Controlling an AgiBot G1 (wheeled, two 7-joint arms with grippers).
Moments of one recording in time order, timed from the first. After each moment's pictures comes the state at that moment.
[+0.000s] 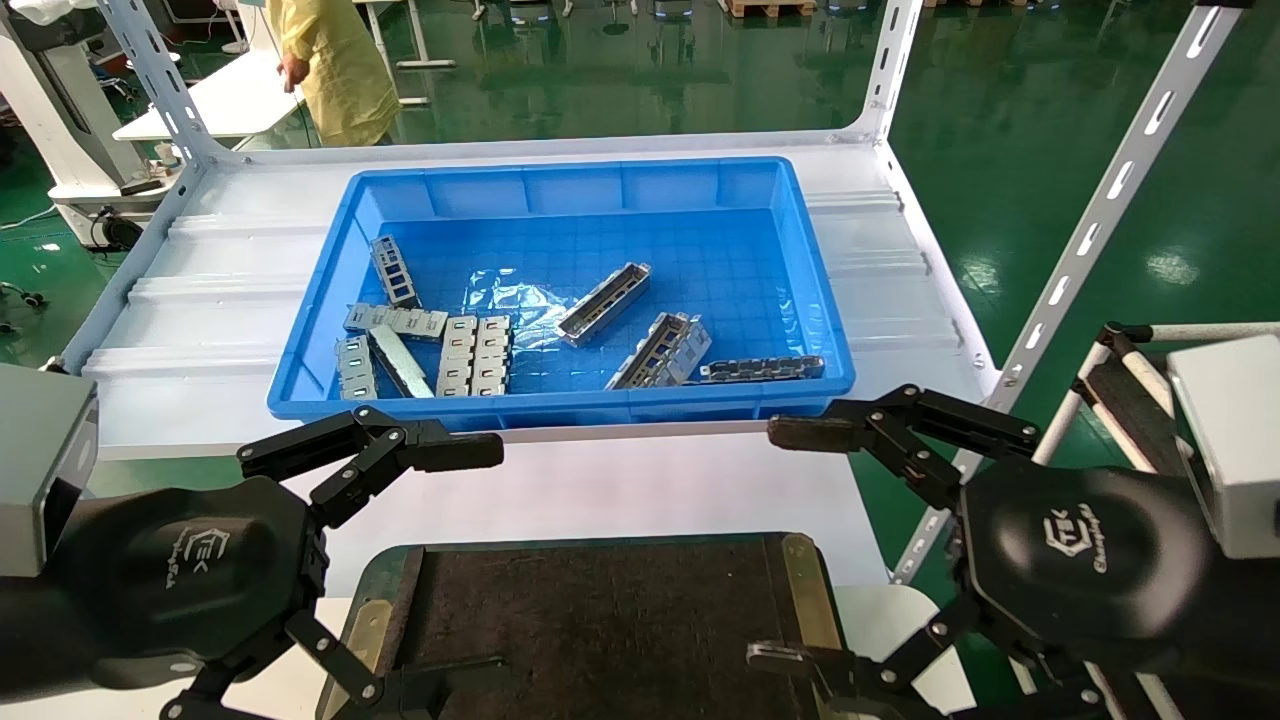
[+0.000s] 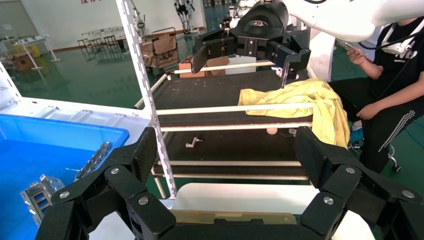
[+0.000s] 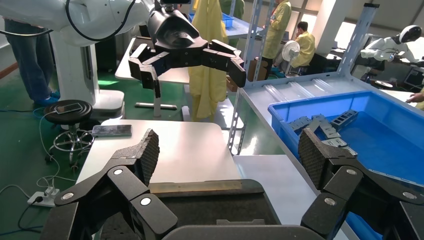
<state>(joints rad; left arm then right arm) -1.07 0.61 0.28 -1.28 0.73 1.49 -0.19 1.08 -0.60 -0.31 1.28 -0.71 -1.48 0.17</state>
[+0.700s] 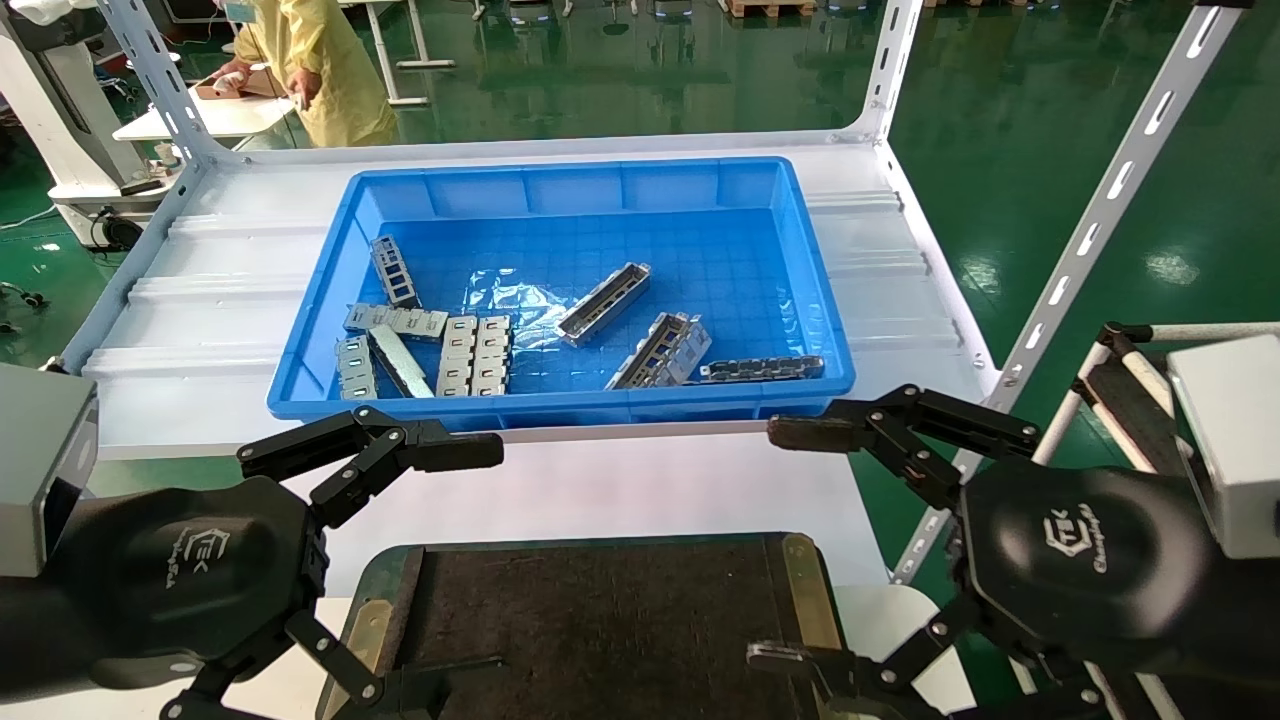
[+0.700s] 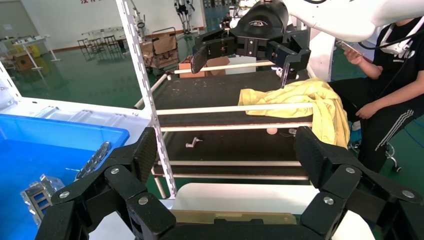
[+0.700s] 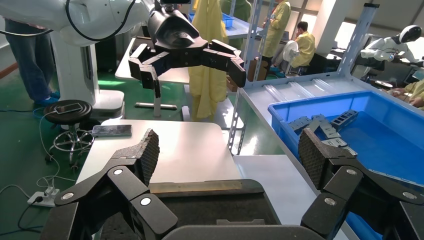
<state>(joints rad) -1.07 0.61 0.28 -1.28 0.73 1.49 -0.19 1.08 -0.60 -0.31 1.28 -0.71 -1.48 0.17</state>
